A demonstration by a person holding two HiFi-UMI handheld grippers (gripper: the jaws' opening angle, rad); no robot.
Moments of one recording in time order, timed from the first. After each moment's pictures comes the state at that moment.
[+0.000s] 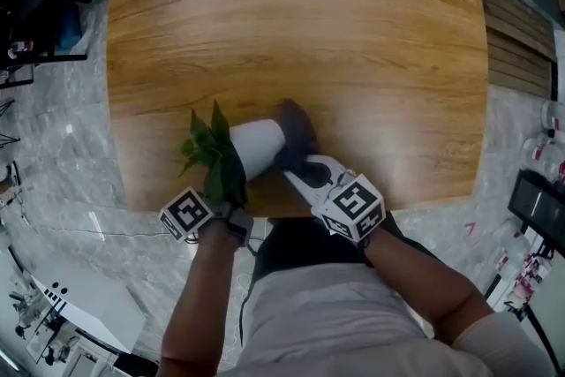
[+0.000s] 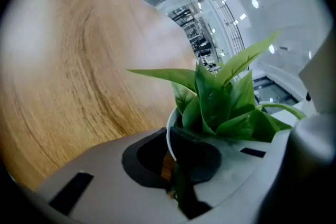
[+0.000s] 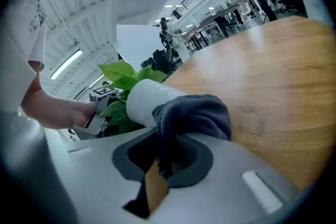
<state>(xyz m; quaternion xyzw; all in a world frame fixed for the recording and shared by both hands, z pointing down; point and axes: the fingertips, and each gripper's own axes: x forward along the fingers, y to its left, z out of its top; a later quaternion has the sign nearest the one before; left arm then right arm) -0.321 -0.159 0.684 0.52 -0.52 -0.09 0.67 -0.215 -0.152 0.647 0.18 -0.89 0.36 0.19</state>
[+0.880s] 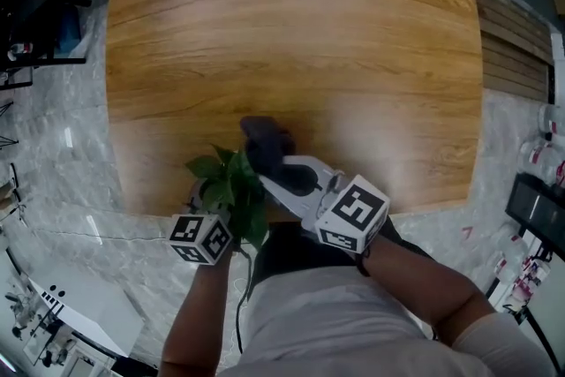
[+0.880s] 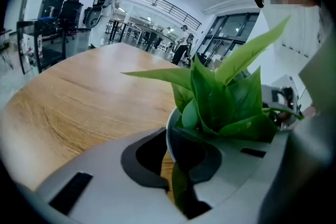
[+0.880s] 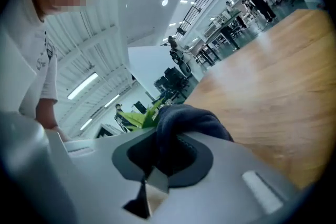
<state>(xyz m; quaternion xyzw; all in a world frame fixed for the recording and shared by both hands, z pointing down) -0.314 -0.166 0.648 0.72 -0.55 0.14 0.41 -0.244 -0.183 0.555 0.14 -0.91 0.38 0.06</state>
